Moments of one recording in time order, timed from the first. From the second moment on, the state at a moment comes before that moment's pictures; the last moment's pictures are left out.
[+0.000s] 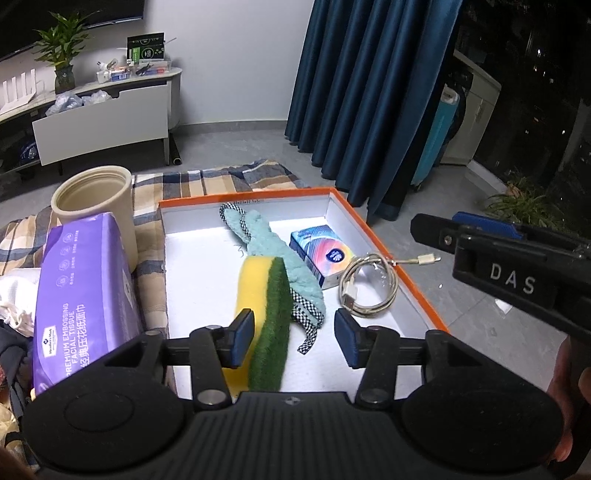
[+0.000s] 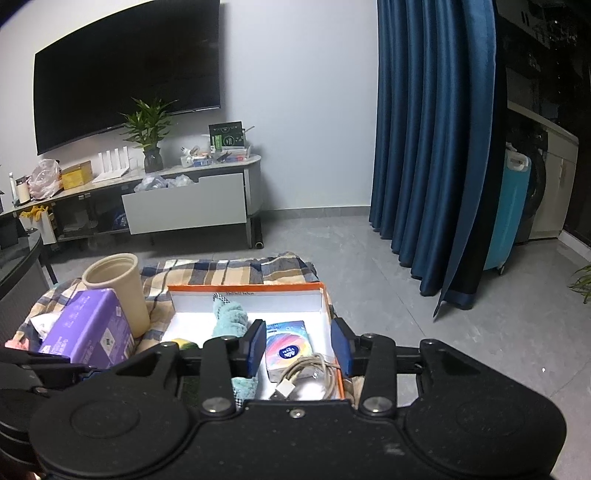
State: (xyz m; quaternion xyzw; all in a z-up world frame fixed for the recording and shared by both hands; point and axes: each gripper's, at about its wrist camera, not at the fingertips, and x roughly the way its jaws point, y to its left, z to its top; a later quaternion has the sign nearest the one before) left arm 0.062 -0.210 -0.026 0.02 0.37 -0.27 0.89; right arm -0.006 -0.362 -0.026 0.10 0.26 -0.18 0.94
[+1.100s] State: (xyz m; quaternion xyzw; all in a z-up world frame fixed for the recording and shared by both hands) left arm 0.049 -0.112 0.011 -0.01 0.33 -0.16 0.93; right arm 0.011 -0.269 0.011 0.07 0.23 -0.10 0.97
